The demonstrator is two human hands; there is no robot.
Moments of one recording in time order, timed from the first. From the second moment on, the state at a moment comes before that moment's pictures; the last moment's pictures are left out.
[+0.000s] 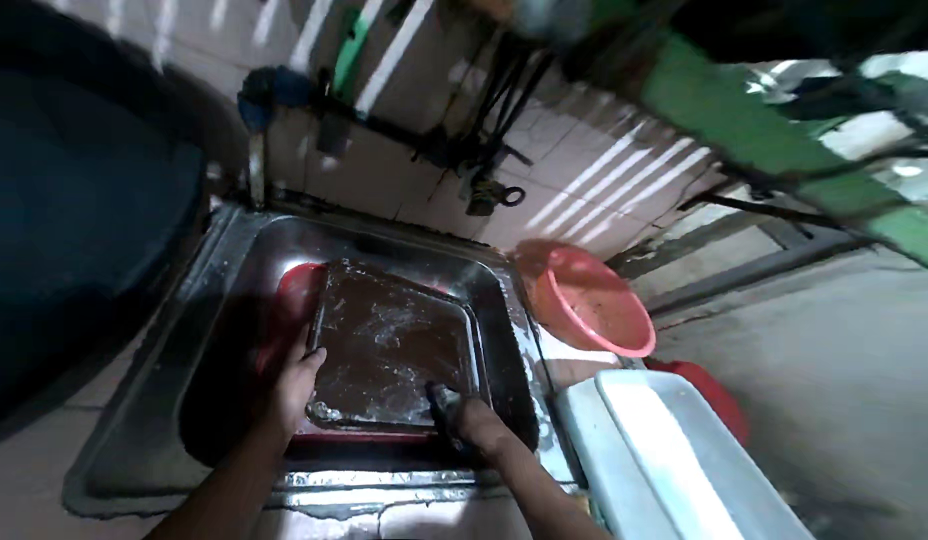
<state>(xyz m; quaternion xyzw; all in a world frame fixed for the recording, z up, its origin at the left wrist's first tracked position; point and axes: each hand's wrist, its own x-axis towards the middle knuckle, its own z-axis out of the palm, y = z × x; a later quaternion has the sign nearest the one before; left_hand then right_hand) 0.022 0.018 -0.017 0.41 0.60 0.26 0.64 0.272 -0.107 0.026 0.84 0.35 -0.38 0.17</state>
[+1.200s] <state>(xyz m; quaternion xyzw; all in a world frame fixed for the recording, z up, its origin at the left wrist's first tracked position) 0.041 -0.003 0.274 0.81 0.45 0.18 0.34 0.410 -0.230 0.170 0.77 0.20 -0.19 -0.58</state>
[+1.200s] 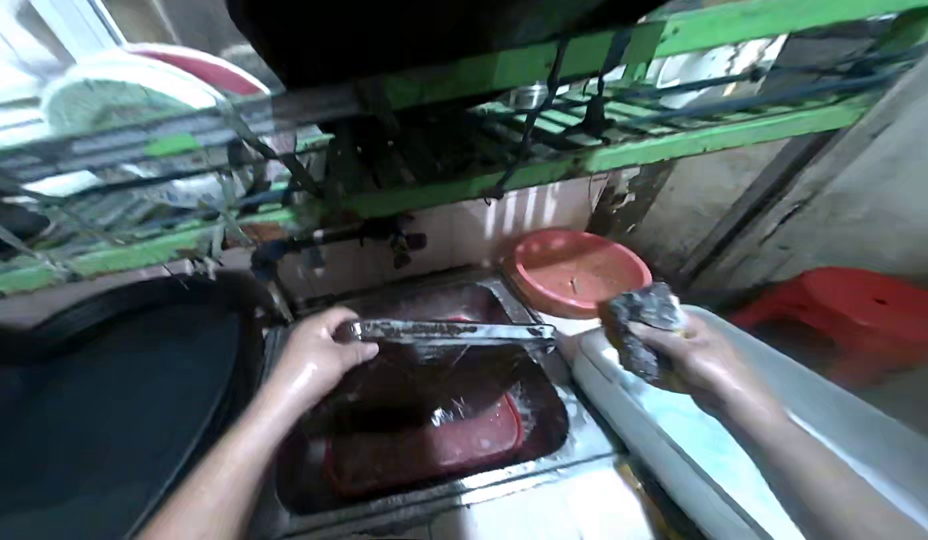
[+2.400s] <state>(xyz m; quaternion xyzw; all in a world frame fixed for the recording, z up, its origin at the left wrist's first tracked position) -0.003 0.029 0.181 0.67 0.51 0.21 0.49 0.380 -0.067 0.095 0.75 0.14 -0.35 -0.55</state>
